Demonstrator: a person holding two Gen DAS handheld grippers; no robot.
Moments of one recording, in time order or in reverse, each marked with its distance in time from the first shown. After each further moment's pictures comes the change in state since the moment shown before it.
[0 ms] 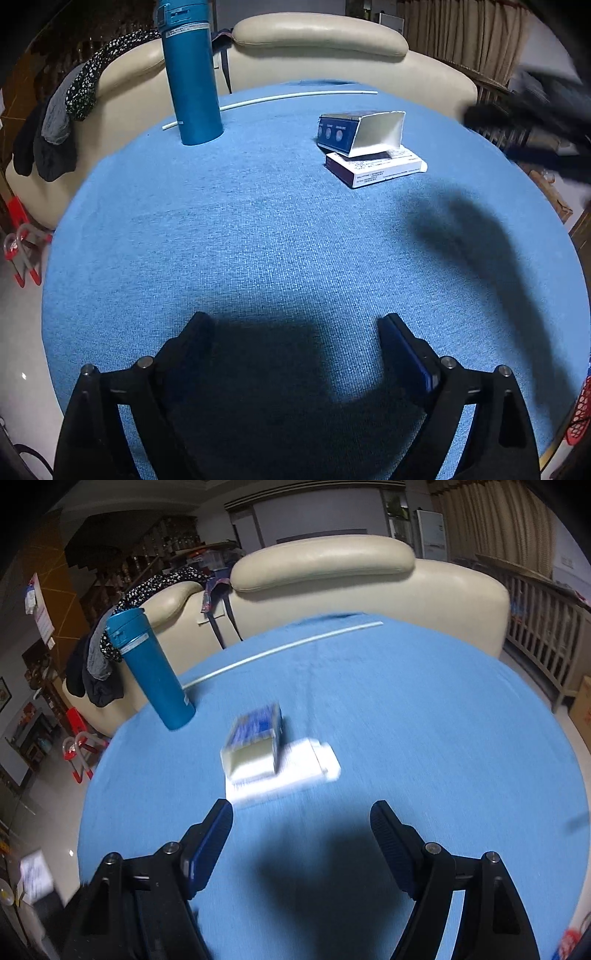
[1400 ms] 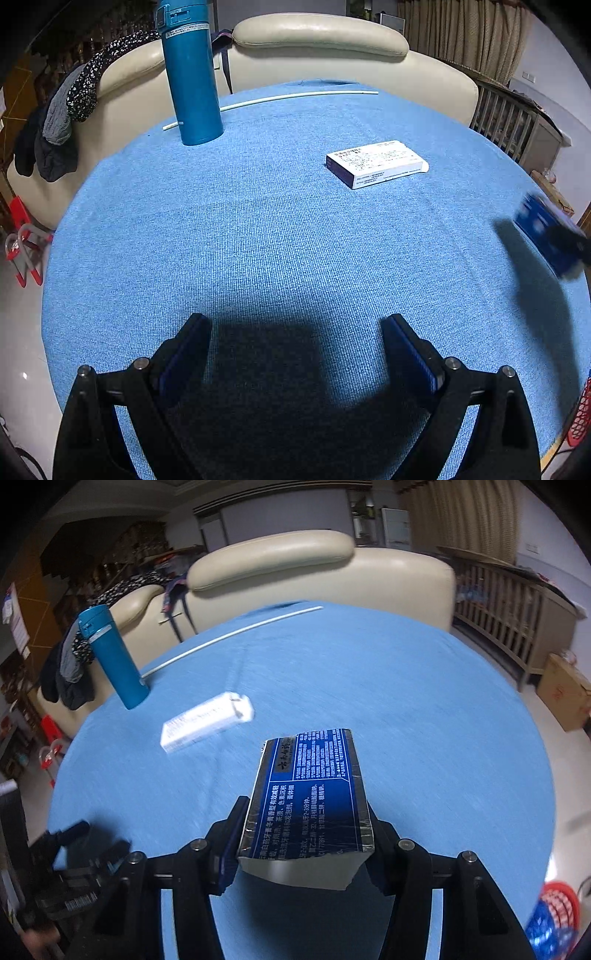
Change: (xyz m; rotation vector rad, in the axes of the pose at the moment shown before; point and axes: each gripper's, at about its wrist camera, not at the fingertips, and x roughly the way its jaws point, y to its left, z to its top) left arm 0.002 0.000 0.000 0.002 -0.003 0.004; right arm -0.049 -0.075 -0.084 0.082 -0.011 -0.125
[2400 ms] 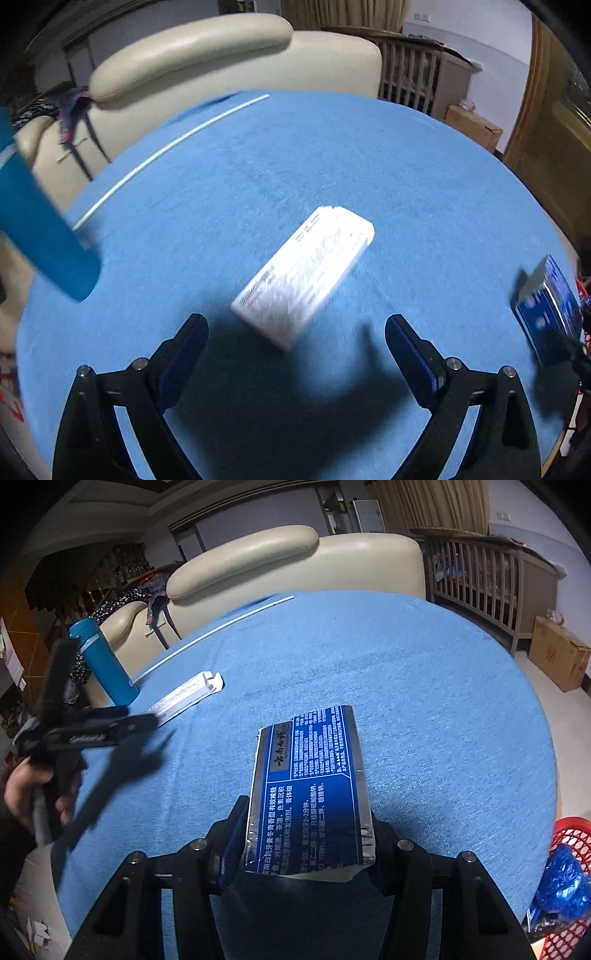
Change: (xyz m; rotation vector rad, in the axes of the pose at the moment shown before) left arm 0.059 -0.050 0.121 0.402 0.040 -0.247; right arm -0.006 -0.038 -0.048 0.114 -0.007 0.035
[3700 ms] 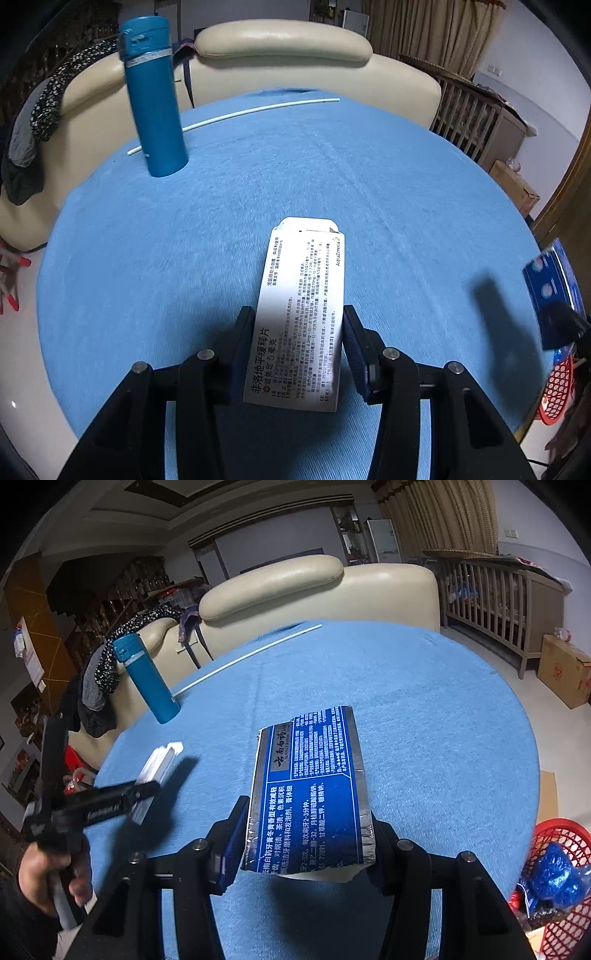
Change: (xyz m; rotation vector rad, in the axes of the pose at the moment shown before) left arm -0.096 -0.015 -0.107 -0.328 -0.046 0.097; right arm -0.070 0.025 -0.012 -0.026 -0.088 0.058
